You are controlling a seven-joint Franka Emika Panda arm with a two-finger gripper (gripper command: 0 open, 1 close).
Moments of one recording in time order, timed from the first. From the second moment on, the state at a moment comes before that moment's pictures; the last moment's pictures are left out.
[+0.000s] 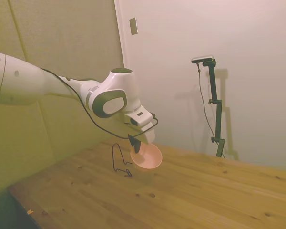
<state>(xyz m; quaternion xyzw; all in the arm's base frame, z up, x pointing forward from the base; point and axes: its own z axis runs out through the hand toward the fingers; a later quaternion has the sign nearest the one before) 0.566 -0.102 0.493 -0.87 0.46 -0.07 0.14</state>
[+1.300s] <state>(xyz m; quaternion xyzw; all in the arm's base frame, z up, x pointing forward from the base) 0.612 -0.019 0.421 -0.84 0.33 -0.01 0.43</state>
